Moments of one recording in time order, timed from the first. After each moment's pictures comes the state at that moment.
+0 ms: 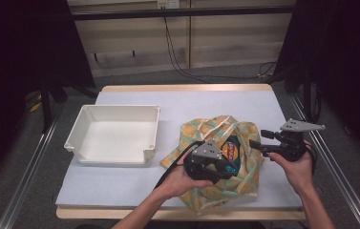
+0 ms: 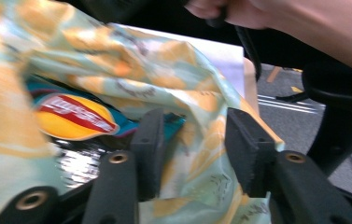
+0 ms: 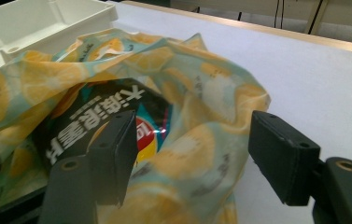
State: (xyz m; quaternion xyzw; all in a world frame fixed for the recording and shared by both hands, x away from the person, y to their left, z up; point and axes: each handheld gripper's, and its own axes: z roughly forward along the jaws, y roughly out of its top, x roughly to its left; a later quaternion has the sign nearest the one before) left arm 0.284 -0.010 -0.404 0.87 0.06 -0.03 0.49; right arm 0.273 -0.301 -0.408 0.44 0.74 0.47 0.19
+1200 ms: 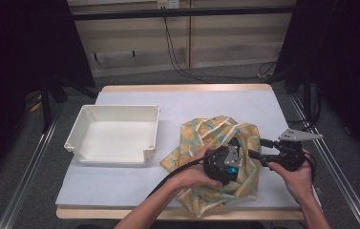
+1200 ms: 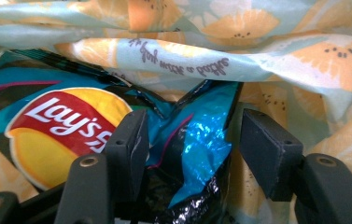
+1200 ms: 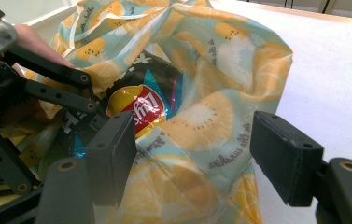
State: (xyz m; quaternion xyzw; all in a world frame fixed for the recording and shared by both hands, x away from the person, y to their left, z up) left arm 0.294 -0.069 -0.456 0.93 -0.03 0.08 0.35; right arm 0.260 -0.298 -0.424 0.44 0.75 0.46 0.17
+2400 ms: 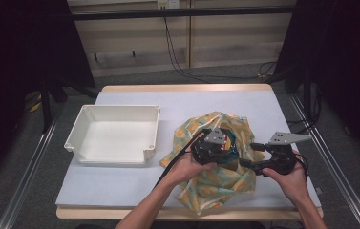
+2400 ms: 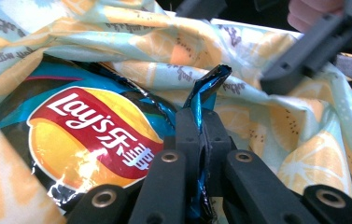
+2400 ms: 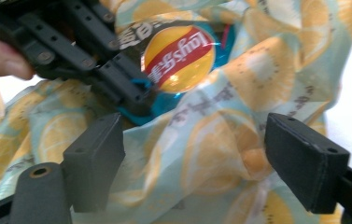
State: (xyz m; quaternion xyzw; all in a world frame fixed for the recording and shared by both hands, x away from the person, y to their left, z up) left arm 0.321 -0.035 -0.419 0.89 0.08 0.01 0.45; right arm 0.256 -0.274 -0.421 0.39 0.78 0.47 0.13
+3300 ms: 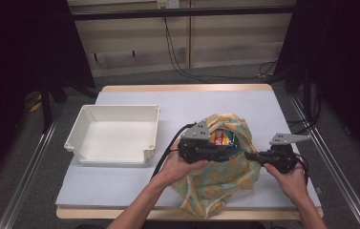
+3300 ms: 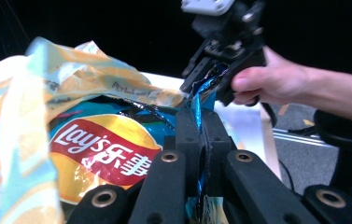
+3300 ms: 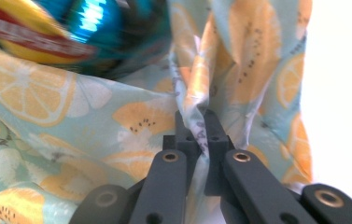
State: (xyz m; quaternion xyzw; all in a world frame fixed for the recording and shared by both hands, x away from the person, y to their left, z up) left arm 0.304 0.005 -0.381 0.83 0.07 -0.01 0.56; right arm 0.264 -0.290 -0.441 0.41 0.78 0.45 0.11
